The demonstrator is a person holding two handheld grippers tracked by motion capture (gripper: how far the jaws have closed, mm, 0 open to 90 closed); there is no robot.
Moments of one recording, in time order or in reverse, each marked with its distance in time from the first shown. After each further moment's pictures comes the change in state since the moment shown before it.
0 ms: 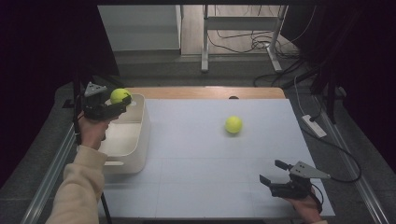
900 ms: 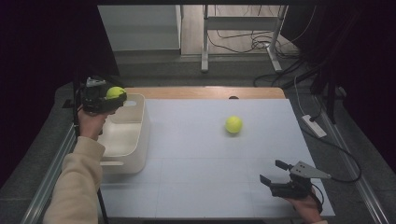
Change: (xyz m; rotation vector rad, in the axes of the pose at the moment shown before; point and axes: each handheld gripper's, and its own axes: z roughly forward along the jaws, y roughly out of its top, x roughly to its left) left arm 0.025 0.006 0.026 0.118 0.071 -0.039; right arm -0.001 -0.001 0.000 -0.001 -0.001 0.007
